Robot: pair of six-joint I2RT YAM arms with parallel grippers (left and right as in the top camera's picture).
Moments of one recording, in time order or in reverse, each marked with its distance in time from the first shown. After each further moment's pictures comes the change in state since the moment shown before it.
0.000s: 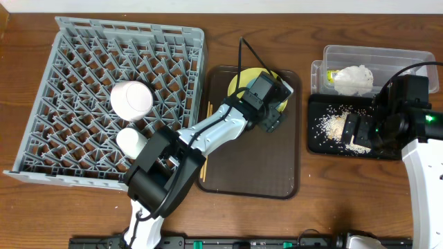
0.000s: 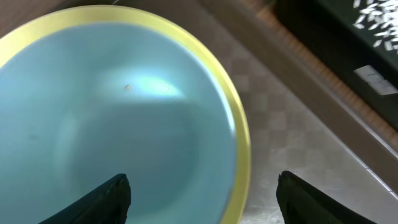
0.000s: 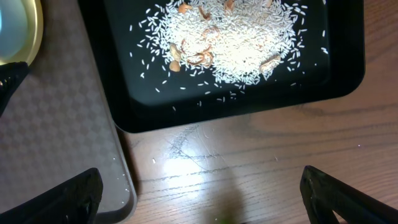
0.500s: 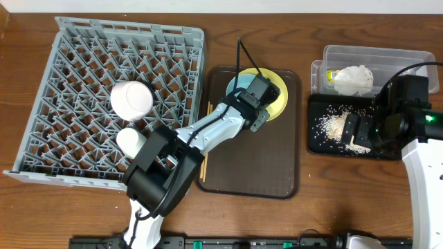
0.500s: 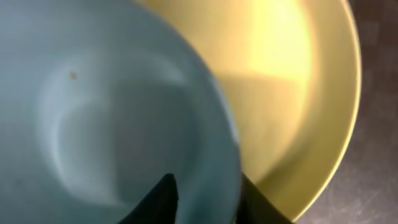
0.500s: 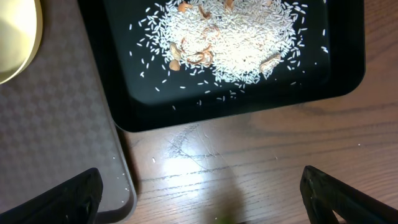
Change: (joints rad) left arm 0.017 0.000 -0.005 -0.130 -0.187 0.013; right arm 0.000 0.000 0.000 -0.003 0.000 0.000
